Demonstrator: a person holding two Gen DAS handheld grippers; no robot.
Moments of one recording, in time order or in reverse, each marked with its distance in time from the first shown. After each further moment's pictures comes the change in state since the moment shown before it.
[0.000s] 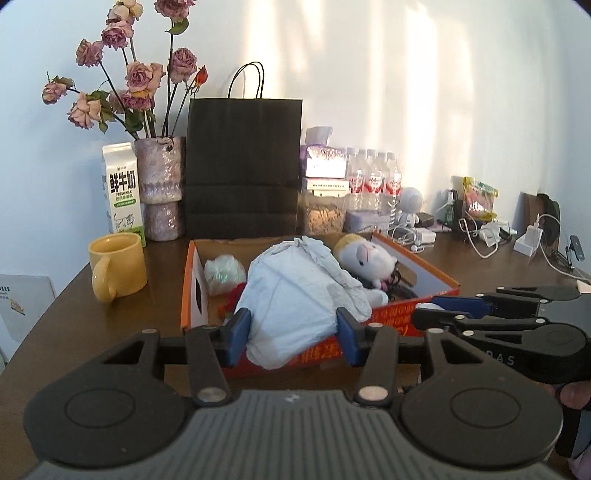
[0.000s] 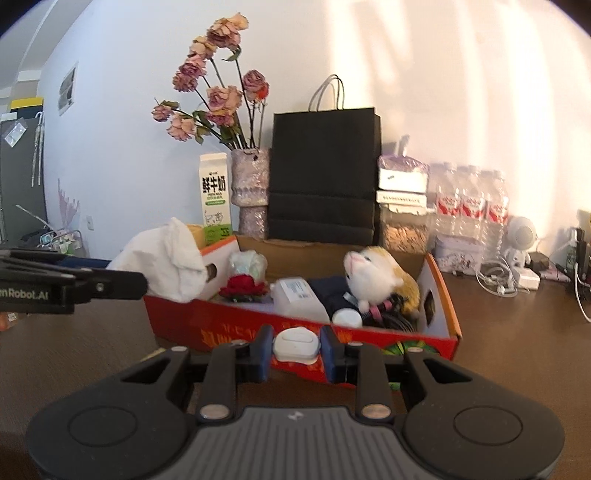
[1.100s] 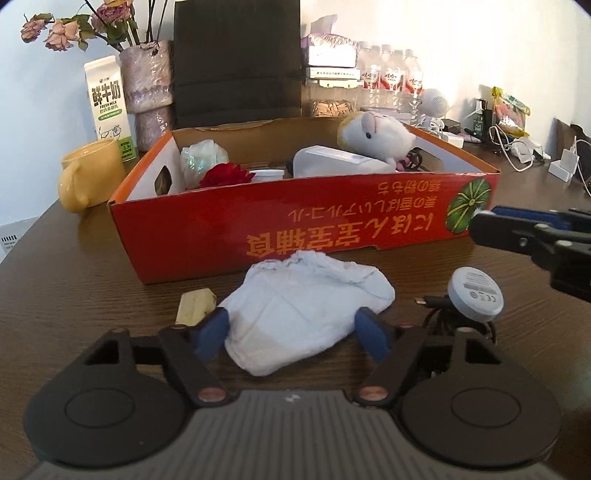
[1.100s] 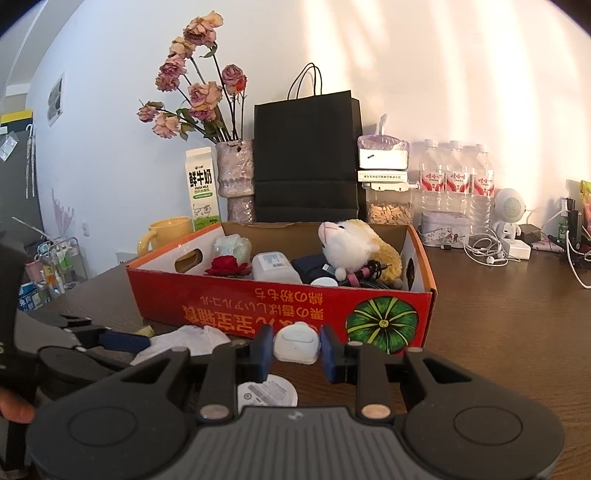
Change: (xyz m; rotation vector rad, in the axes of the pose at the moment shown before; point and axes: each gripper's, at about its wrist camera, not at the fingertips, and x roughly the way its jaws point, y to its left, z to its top) left arm 0.072 -0.038 -0.064 0.021 0.269 0.094; right arm -0.006 -0.027 -0.032 0.068 0.018 -0.006
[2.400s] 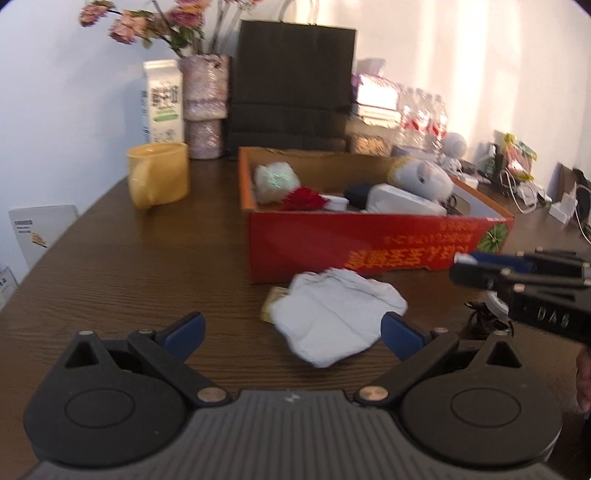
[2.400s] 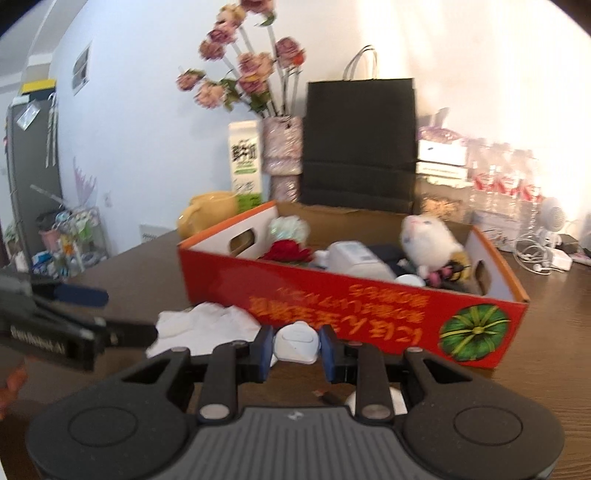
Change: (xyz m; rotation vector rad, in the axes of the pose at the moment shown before) left arm -0.050 0.084 -0.009 -0.087 -0.060 -0.027; right arm 0.024 0.062 0.008 -0.069 0.060 0.053
